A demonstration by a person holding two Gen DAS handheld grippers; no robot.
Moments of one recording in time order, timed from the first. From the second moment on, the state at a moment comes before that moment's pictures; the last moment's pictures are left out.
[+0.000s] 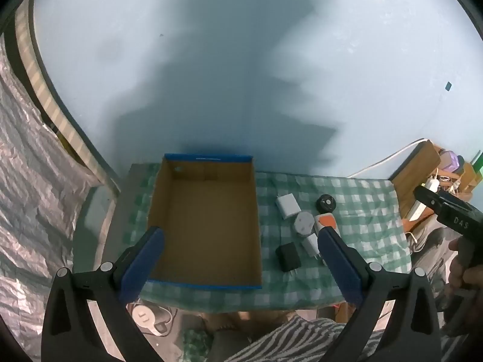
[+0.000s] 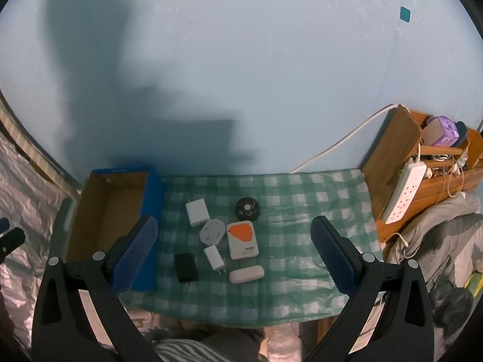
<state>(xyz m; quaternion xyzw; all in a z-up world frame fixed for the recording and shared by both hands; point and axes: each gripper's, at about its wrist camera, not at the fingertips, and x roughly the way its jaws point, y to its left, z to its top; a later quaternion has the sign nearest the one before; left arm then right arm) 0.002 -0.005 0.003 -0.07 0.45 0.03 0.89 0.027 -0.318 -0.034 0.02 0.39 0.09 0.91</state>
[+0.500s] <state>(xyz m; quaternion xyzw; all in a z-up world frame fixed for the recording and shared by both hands) 0.010 -0.003 0.000 -0.07 0.44 0.02 0.89 0.034 -0.314 -0.039 0.02 0.39 0.09 0.92</state>
